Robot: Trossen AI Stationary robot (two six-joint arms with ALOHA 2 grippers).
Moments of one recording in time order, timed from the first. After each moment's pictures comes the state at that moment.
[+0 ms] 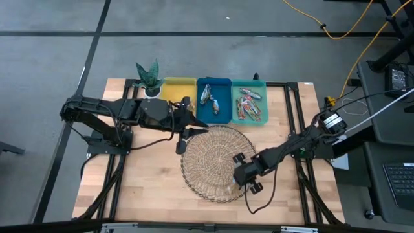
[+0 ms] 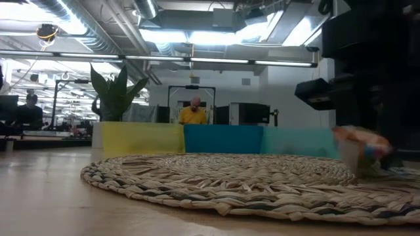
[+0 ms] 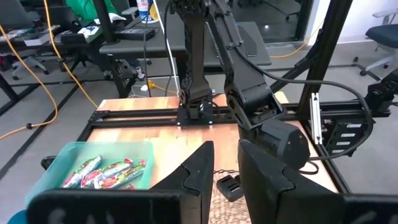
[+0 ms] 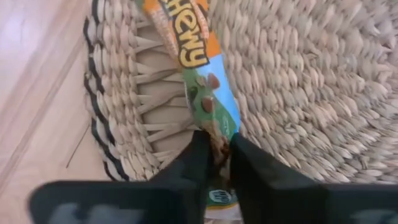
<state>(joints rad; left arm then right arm) -0.18 1.35 1.48 -0.42 -0.19 -0.03 0.47 1.71 0.91 -0.38 0.01 -0.03</state>
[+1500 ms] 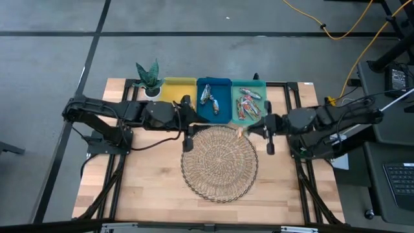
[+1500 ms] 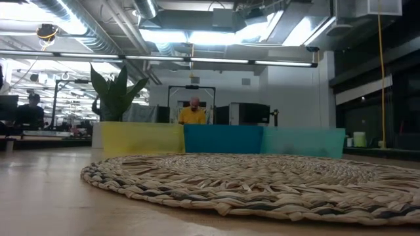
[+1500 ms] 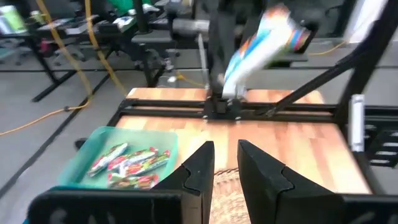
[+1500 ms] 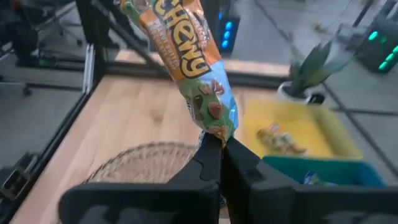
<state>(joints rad) -0.18 1.38 1.48 -0.42 -0.32 -0.07 0.28 0.99 1.08 -0.44 0.30 0.01</state>
